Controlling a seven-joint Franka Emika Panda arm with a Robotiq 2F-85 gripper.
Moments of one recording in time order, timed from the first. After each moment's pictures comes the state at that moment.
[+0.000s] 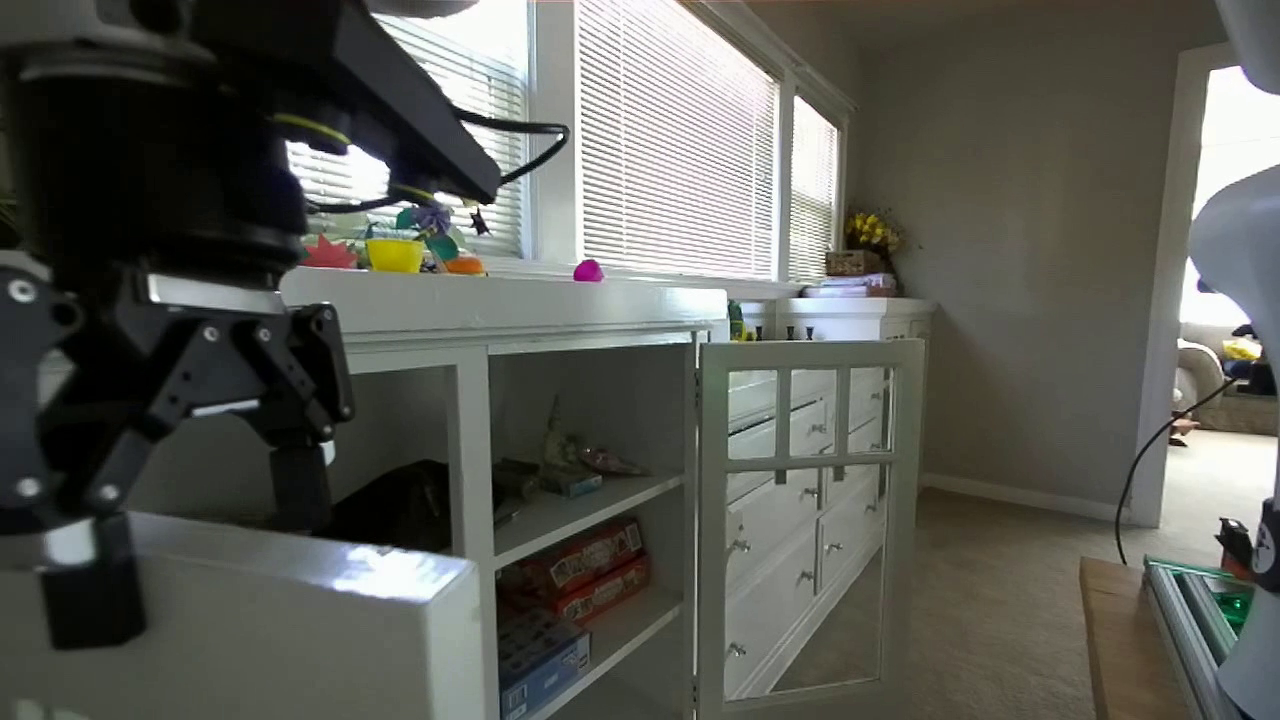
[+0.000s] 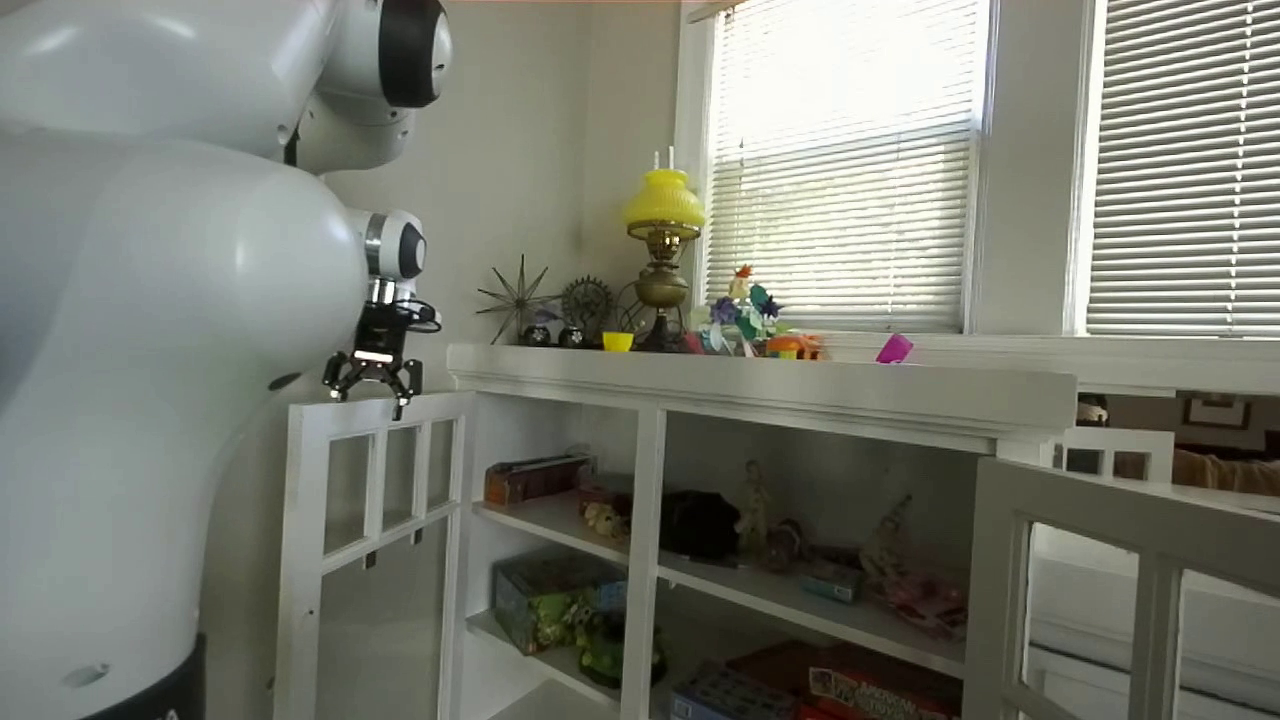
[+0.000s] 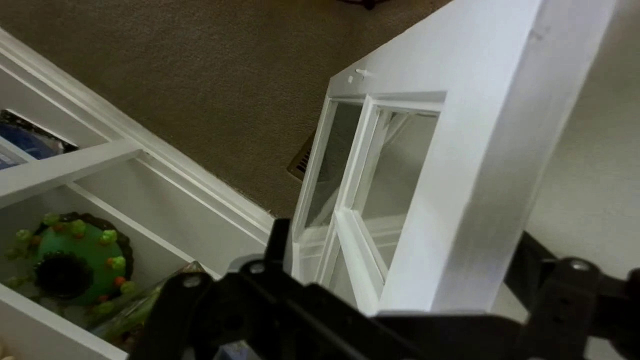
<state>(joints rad) 0.63 0.45 0.23 -1.65 -0.06 2.03 0.25</state>
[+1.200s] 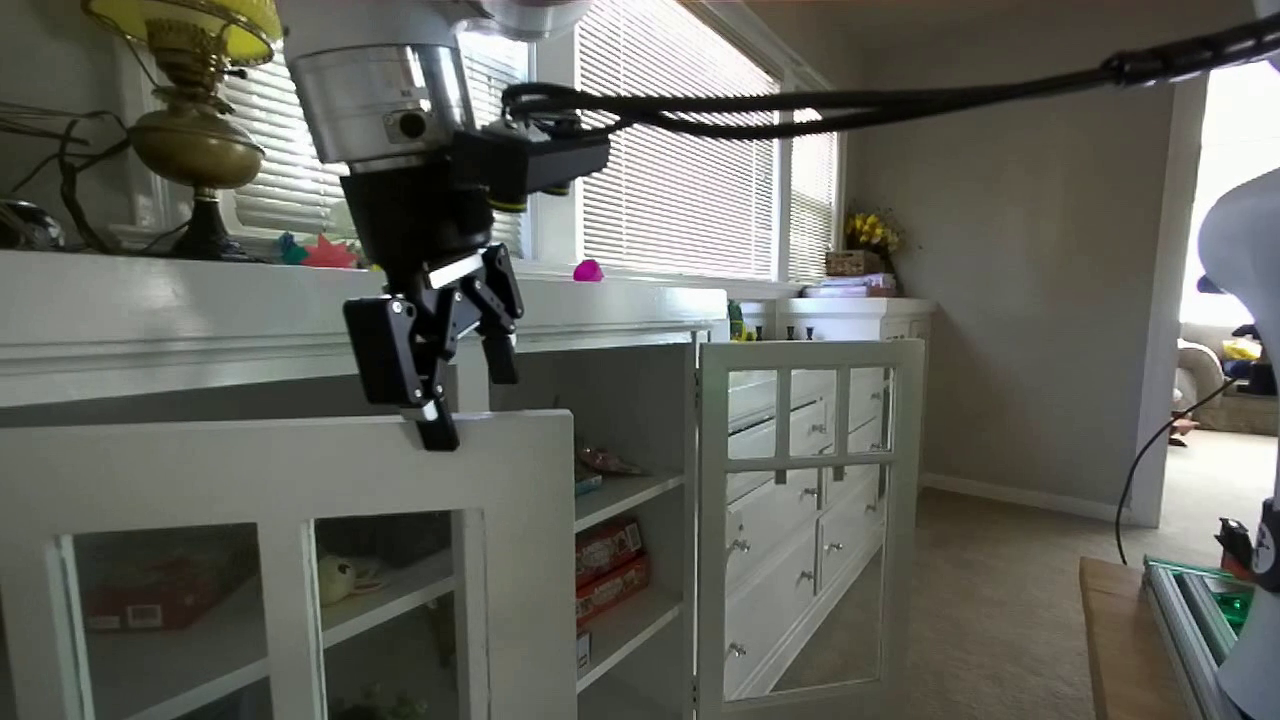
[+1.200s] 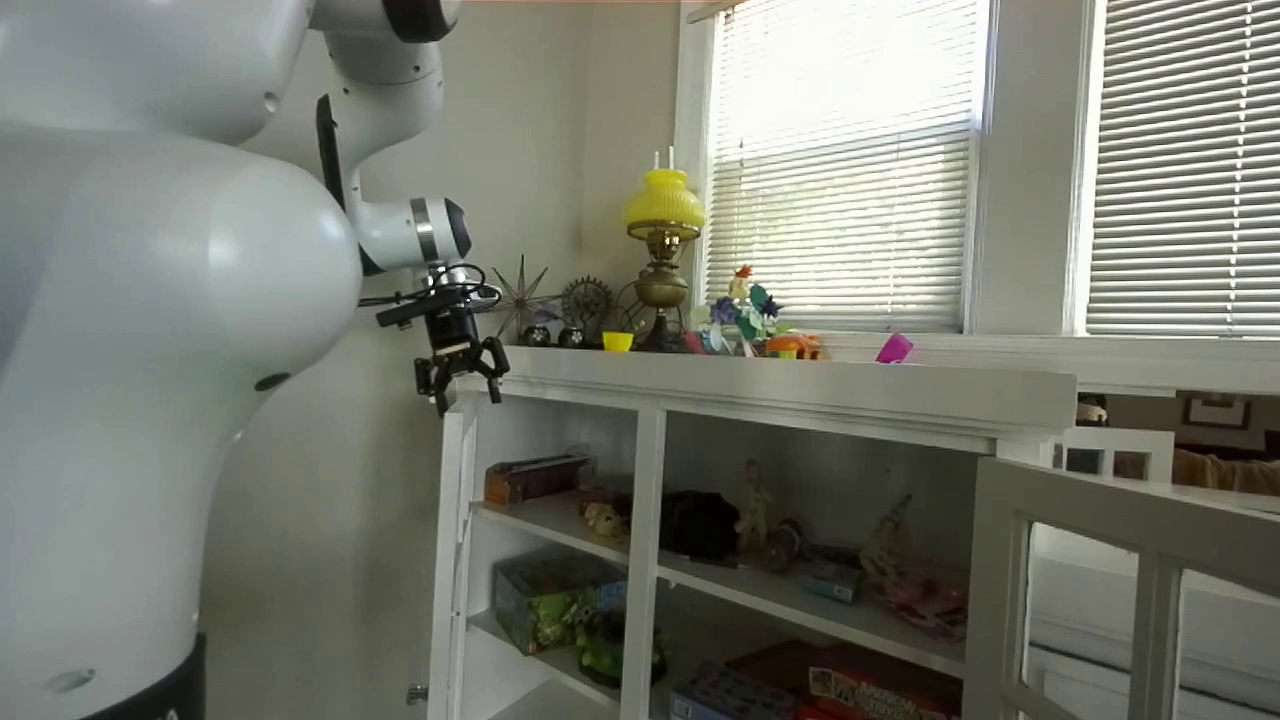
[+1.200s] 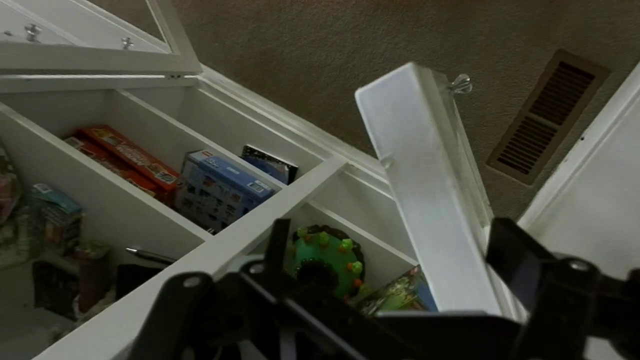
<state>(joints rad) 0.54 0.29 0.16 -1.82 -0.41 1.96 0.50</state>
